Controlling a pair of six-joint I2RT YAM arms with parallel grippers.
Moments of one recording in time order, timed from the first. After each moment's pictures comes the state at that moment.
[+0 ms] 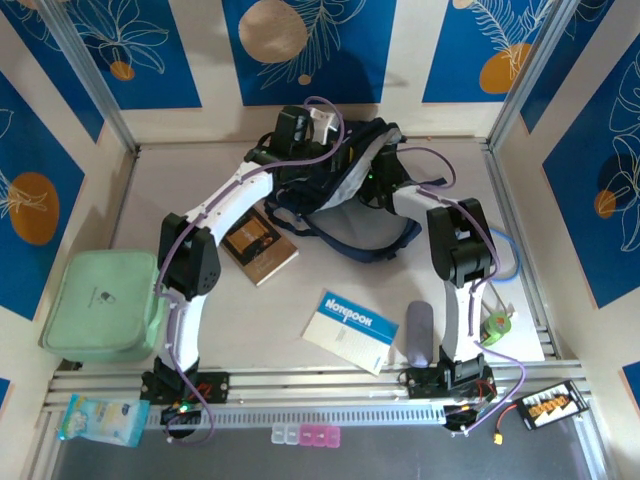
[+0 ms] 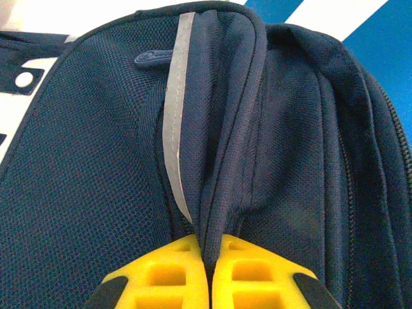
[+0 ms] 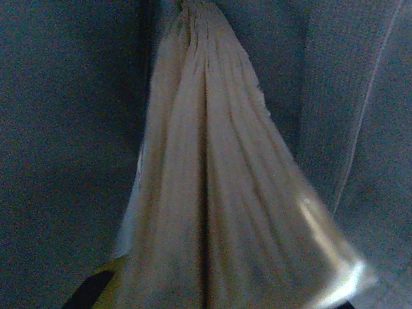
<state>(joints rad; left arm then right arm) -0.54 2.12 2.00 -0.32 0.48 -0.36 0.30 2.10 1.43 0.09 -0.24 1.15</state>
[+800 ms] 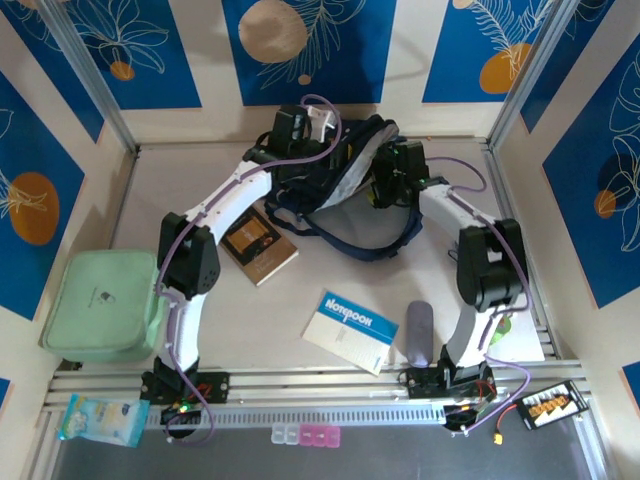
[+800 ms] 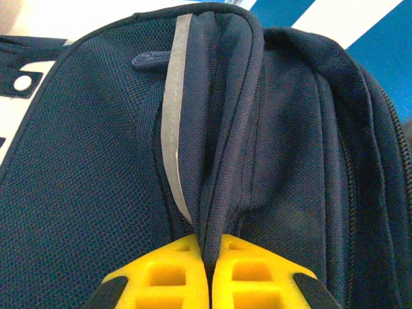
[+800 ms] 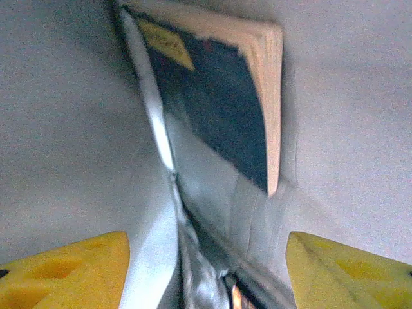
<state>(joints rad) -0.53 2.13 2.00 -0.30 0.49 -0.39 0.23 1.78 1.29 -0.22 -0.36 1.36</state>
